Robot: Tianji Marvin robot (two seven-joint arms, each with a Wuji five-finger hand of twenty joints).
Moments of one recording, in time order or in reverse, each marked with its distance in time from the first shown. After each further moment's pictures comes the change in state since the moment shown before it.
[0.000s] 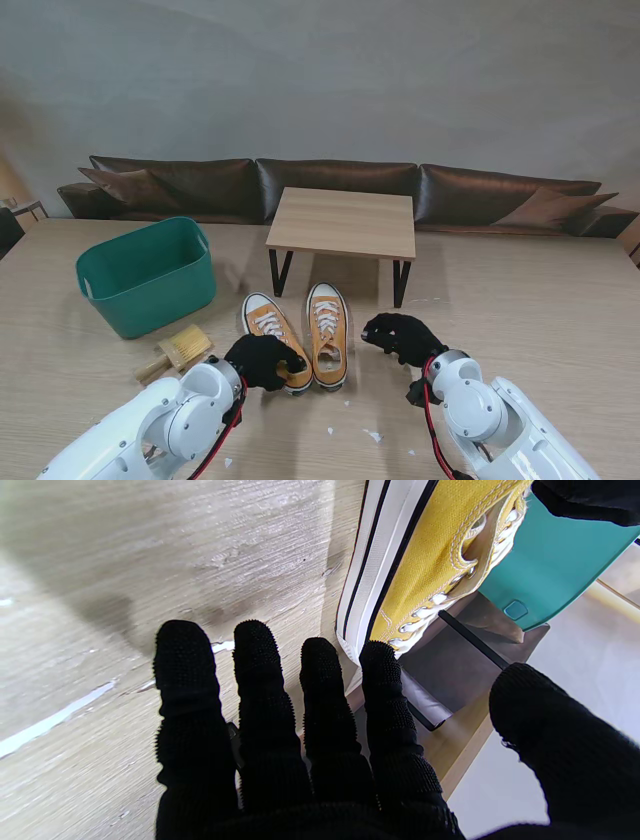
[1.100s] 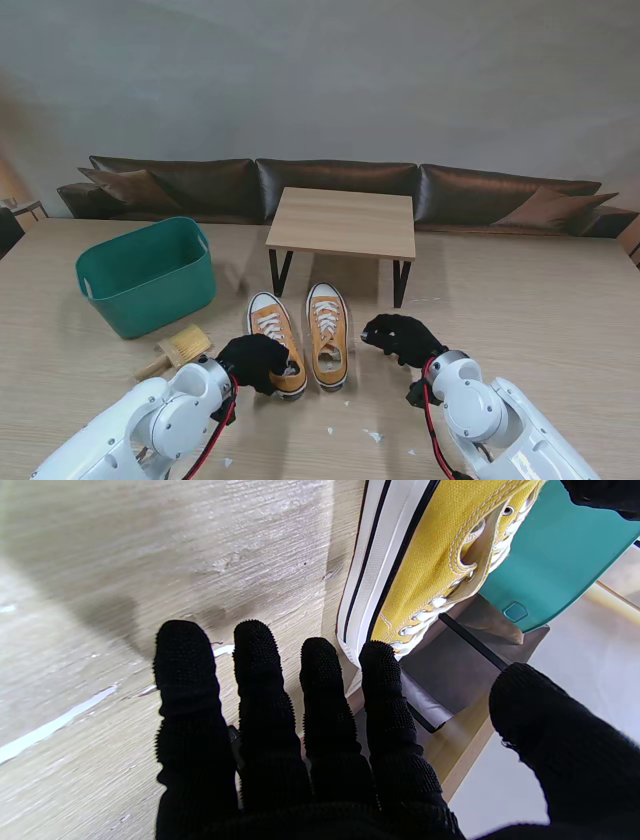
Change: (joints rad) left arm 0.031 -0.009 -0.074 0.035 -0.043 -0.129 0.035; right arm 0.000 0.001 -0.002 0.001 0.003 -0.001 0.003; left_hand 0.034 -0.223 0.004 -0.032 0.052 0.163 0.582 0.352 0.370 -0.053 -0.164 -0.110 0.363 -0.021 -0.238 -0.162 0.379 0.011 0.014 -0.337; right_hand 0.000 0.000 0.000 0.000 0.000 0.002 0.005 0.000 0.000 0.001 0.000 0.000 0.000 0.000 0.000 0.000 0.000 0.000 0.000 0.000
